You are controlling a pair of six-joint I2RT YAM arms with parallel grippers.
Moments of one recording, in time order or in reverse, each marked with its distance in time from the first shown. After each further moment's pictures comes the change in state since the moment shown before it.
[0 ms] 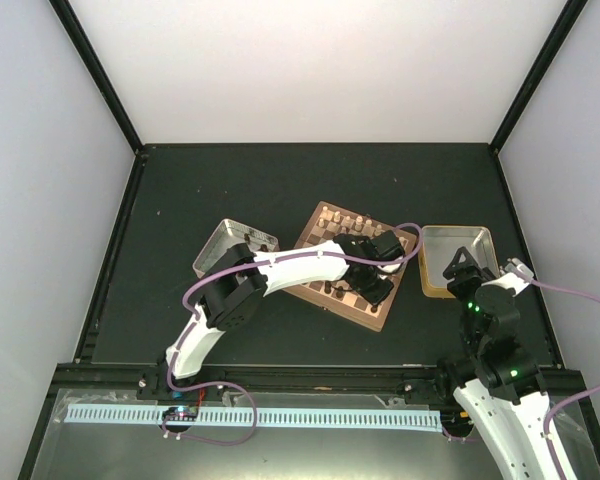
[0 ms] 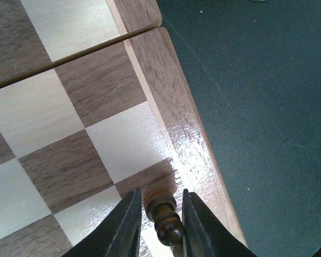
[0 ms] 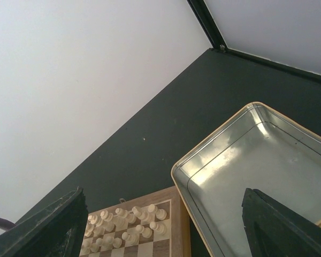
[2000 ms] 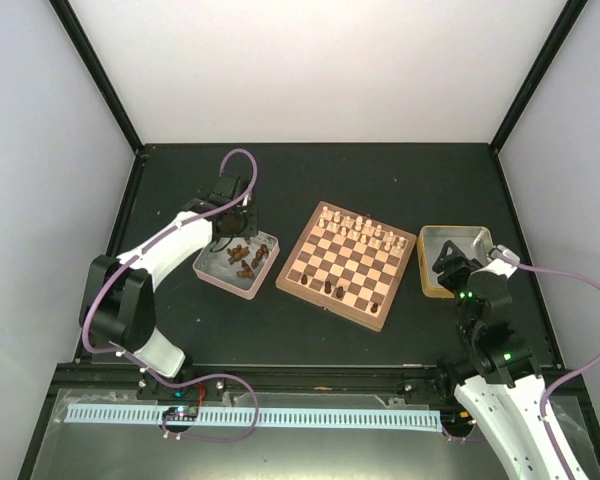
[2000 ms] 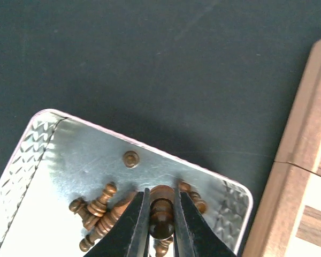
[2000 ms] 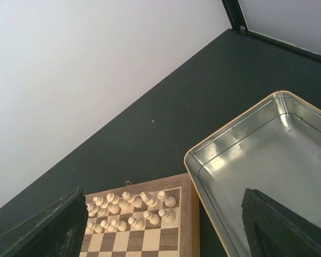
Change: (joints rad) left arm 0.724 -0.605 -0.624 0.199 -0.227 -0.023; right arm 0.000 0.122 0.013 0.068 -0.086 -0.044
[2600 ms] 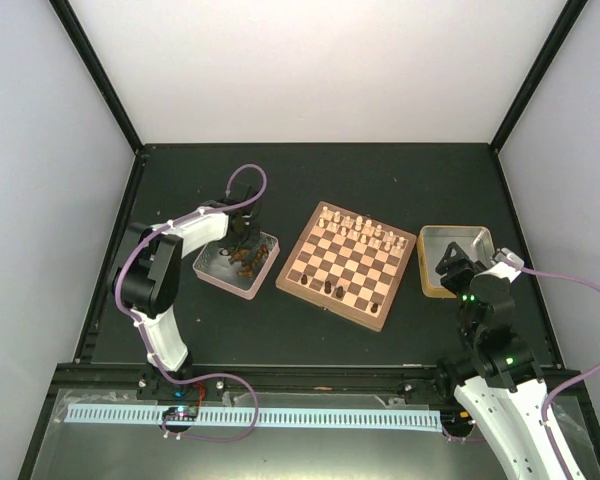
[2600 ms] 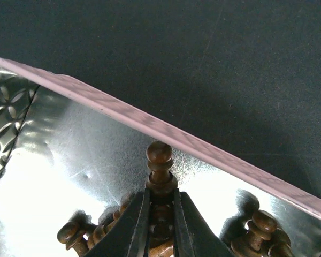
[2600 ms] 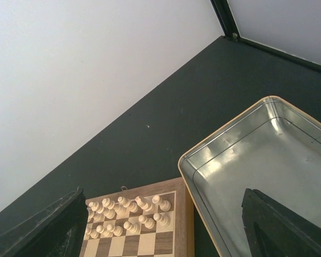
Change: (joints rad) left arm 0.023 0.241 0.014 0.002 -0.048 -0.035; right arm 0.000 -0.026 0.003 -0.022 0.030 0.000
